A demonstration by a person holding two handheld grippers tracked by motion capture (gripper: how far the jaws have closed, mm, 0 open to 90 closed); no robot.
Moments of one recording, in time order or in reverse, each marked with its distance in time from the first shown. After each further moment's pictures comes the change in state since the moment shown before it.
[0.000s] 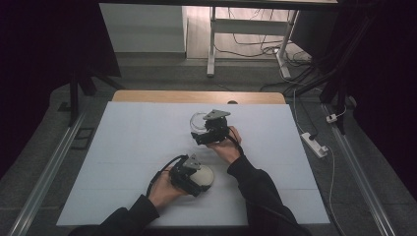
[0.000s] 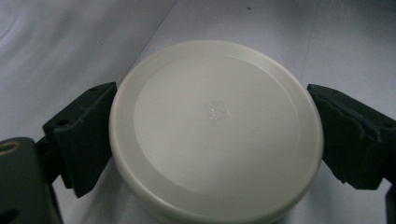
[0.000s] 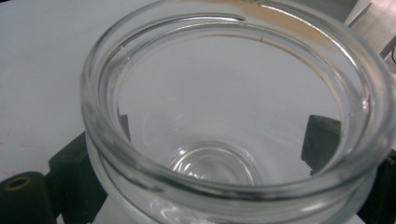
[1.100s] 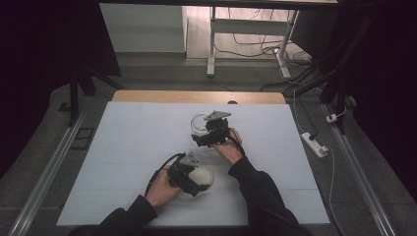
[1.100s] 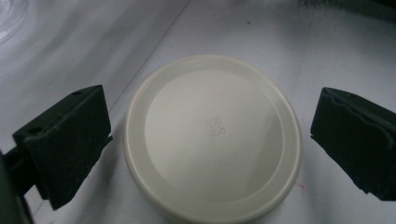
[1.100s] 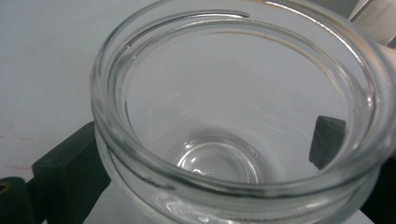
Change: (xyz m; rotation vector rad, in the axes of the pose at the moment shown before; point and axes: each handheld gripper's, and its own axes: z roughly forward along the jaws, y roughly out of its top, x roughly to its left) left arm 0.005 -0.001 -0.010 -0.050 -0.020 -0.046; right arm -0.003 -0.006 0.002 0.023 0.028 0.039
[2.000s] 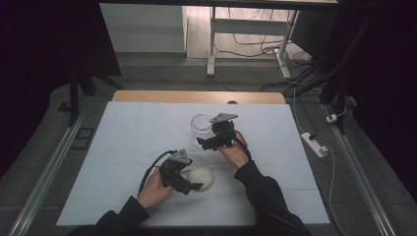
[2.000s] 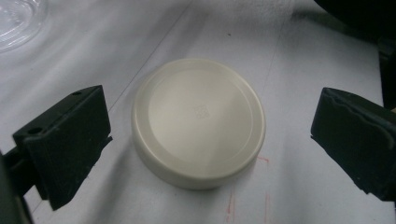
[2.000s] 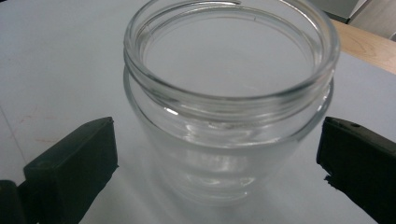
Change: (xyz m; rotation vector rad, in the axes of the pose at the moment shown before) left arm 0.005 -0.004 -0.030 -0.041 -0.077 -0.052; right arm -0.001 -0.006 -0.026 0.012 0.010 0.013
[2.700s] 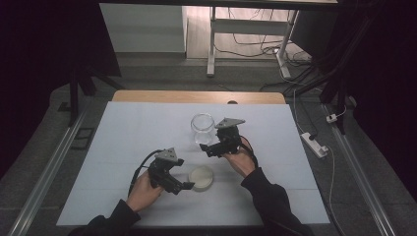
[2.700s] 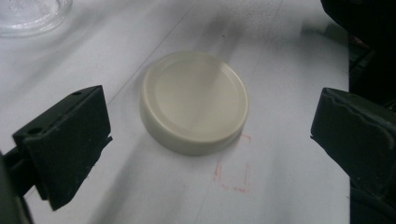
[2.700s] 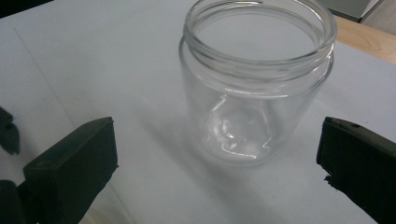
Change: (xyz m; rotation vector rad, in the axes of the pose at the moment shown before) left arm -0.001 -0.011 -0.032 -0.020 -0.005 -0.045; right arm 0.014 -0.007 -0.035 -0.002 0.045 -0.002
